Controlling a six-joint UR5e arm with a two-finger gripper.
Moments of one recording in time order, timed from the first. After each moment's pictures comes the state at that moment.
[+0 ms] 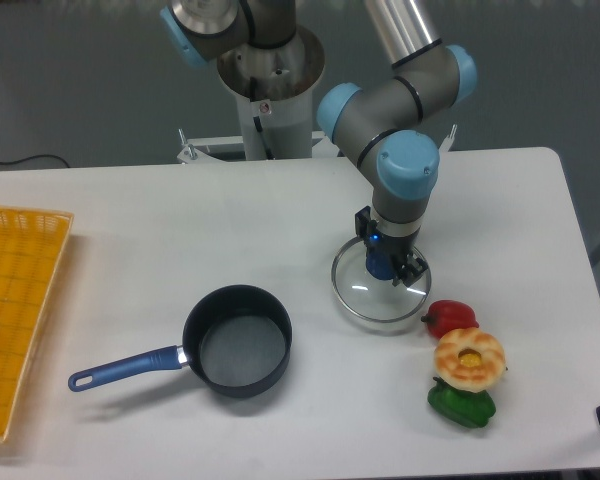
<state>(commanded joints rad) 2.65 -1.91 -1.87 -0.93 1.57 1.50</state>
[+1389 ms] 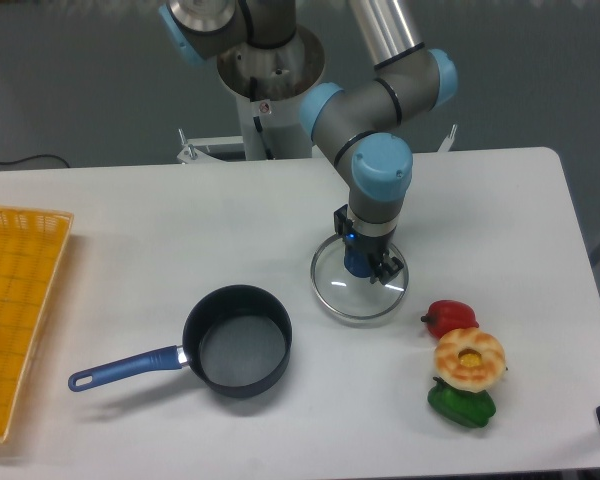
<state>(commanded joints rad) 2.61 -1.90 -1.90 -0.91 1.57 1.48</state>
